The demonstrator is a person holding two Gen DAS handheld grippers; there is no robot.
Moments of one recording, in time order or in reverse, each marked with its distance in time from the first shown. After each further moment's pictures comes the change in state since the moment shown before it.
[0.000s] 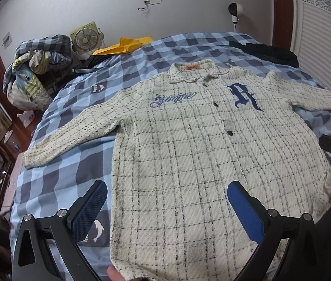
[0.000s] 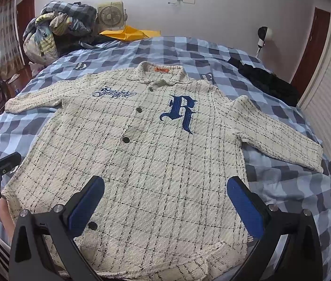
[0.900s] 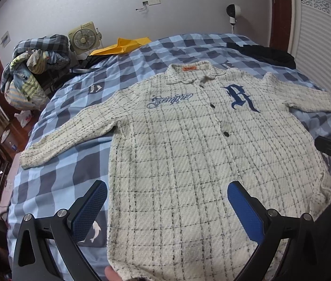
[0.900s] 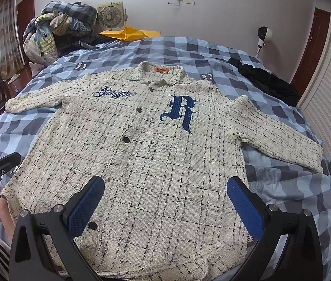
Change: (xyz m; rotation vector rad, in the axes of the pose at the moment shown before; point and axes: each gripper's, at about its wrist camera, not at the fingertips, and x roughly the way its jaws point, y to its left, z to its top) left arm -0.003 -0.001 0.001 -0.005 -0.008 -0.028; right arm 0.001 0.000 -0.001 0.002 0.000 -0.001
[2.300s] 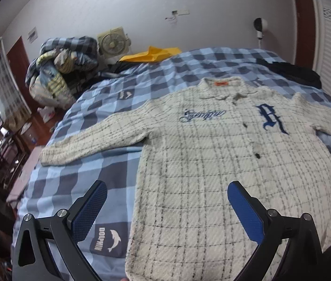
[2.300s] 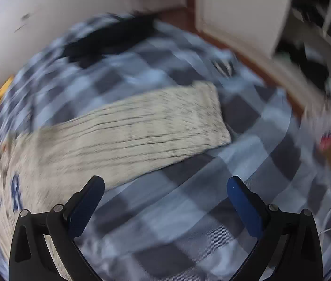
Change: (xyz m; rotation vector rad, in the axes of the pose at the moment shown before) left arm 0.010 0.031 0.007 -0.104 -0.064 0.158; right arm 0.089 -0.431 -0.005 0.727 0.290 -0.245
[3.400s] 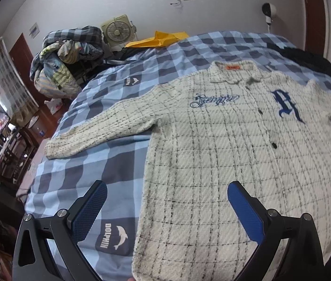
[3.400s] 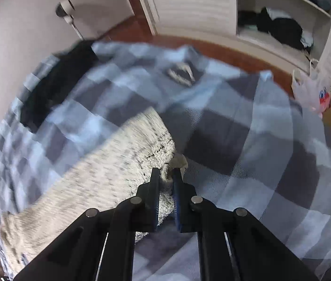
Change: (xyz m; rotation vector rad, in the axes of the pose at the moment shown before) left arm 0.018 -0.001 0.004 0.003 0.081 0.051; right arm 0.027 -0.043 0.063 0.303 -0.121 0.040
